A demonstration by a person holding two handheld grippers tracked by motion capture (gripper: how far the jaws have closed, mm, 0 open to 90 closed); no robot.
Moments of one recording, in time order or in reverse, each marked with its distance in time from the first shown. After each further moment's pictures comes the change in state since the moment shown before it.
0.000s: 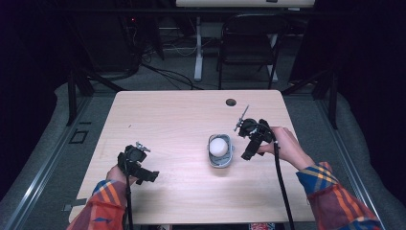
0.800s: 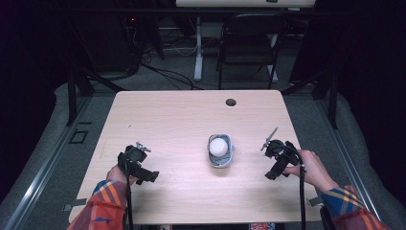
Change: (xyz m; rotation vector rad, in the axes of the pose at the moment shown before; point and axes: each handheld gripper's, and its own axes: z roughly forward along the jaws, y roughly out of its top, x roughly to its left) left arm 0.000 0.000 0.000 -0.002 0.007 -0.001; right arm 0.003 -0.096 0.034 0.031 0.024 0.114
